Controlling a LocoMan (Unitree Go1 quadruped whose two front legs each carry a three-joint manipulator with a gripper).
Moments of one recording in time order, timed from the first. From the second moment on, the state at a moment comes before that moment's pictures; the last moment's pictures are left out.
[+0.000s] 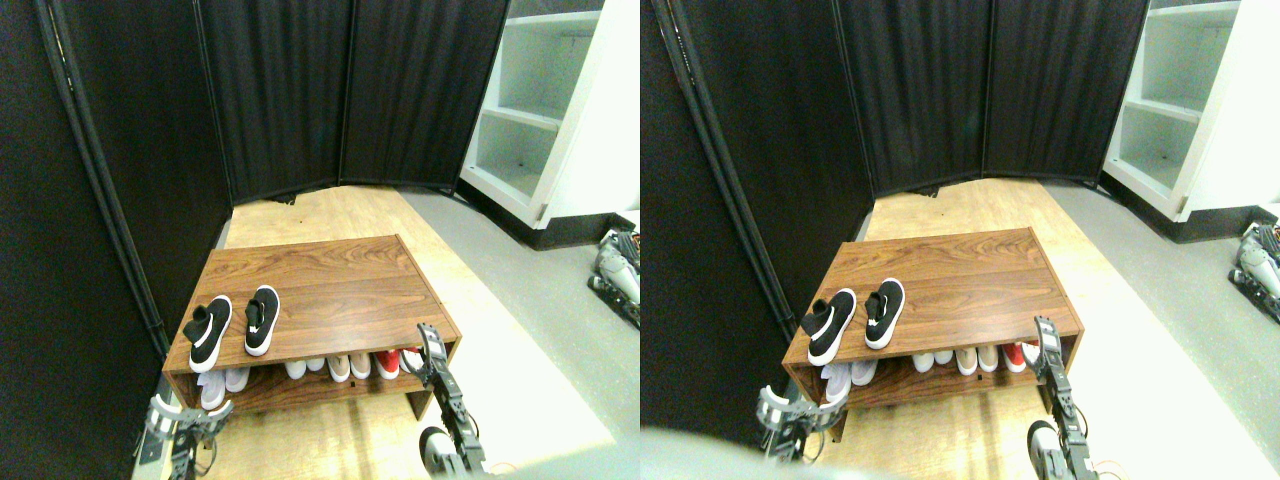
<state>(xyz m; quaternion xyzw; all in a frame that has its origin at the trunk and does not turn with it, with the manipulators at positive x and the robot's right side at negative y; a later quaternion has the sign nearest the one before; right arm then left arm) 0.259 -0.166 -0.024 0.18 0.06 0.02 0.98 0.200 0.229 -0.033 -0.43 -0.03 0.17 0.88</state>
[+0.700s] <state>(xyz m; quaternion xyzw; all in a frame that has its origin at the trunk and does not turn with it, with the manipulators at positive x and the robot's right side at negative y) 0.261 -0.174 -0.029 0.19 0.05 0.01 0.98 0.249 0.308 0.028 -0.23 -0.11 0.13 0.96</state>
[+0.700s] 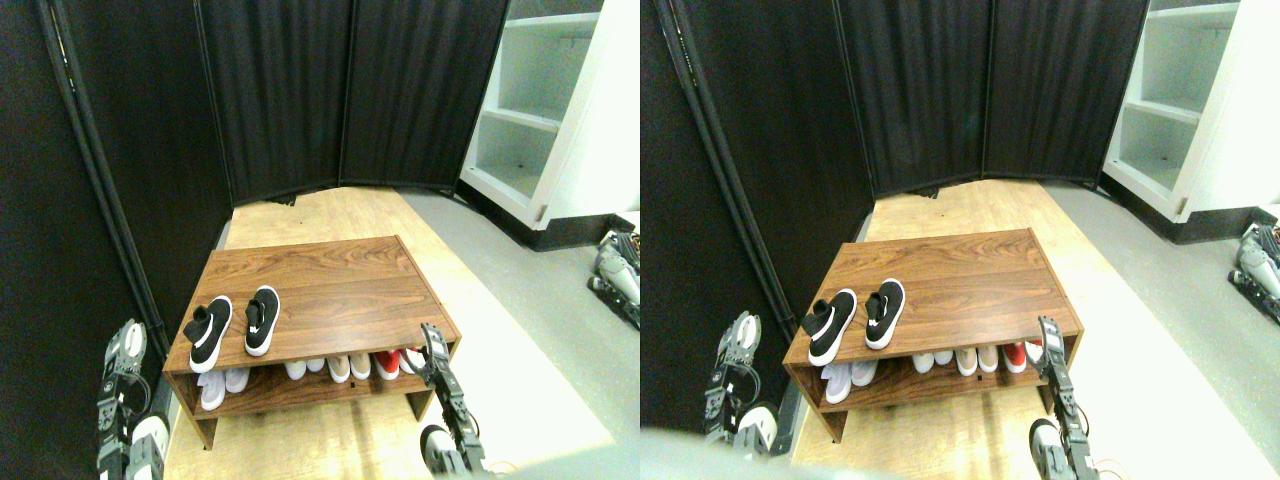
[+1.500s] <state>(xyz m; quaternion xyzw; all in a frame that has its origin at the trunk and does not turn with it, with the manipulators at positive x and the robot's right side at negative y) 0.260 -0.177 -0.028 0.21 0.05 0.01 0.98 0.321 0.270 -0.026 -0.27 0.02 0.19 0.94</state>
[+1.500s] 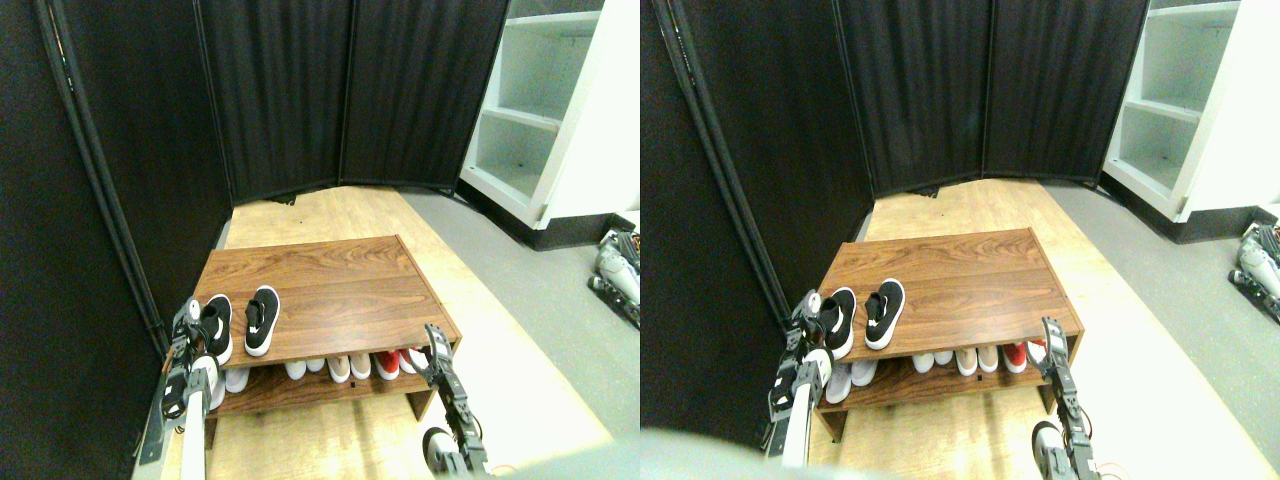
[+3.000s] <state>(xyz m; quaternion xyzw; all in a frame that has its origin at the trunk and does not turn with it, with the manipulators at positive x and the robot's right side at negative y) 0.255 -0.173 -0.020 0.19 0.03 0.00 0.98 0.321 0.238 -0.033 -0.36 0.04 0.21 0.91</state>
